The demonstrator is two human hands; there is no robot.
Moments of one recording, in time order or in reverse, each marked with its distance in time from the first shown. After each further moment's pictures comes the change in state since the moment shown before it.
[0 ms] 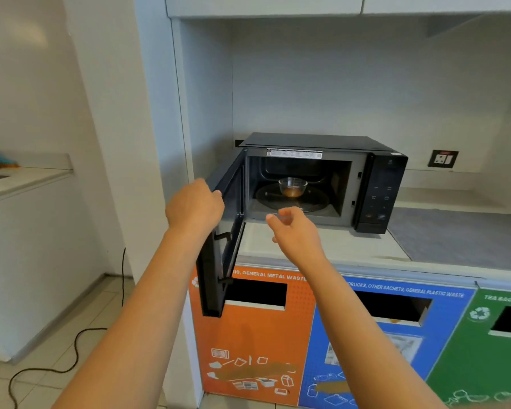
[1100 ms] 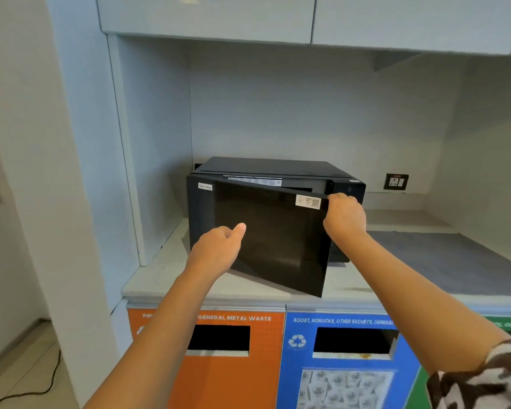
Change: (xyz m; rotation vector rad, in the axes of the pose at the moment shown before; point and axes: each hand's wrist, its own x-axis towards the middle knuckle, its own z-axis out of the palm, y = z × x) left_hand 0.024 0.082 0.093 -0.327 -0.344 0.066; right_hand 0.158 0.068 -0.138 -0.917 0.378 -0.063
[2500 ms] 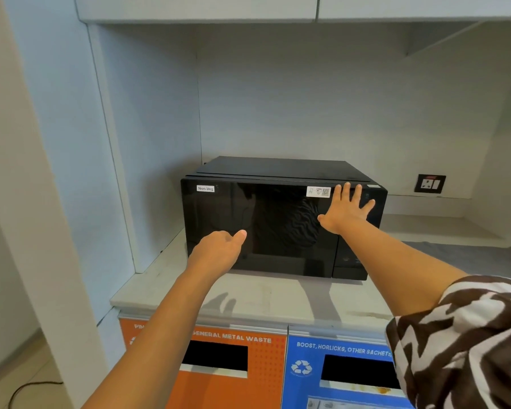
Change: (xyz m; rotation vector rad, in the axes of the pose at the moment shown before) left_hand 0.074 0.015 0.047 0.132 0.025 -0.071; right_hand 0.116 0.031 0.075 -0.073 -0.303 0.011
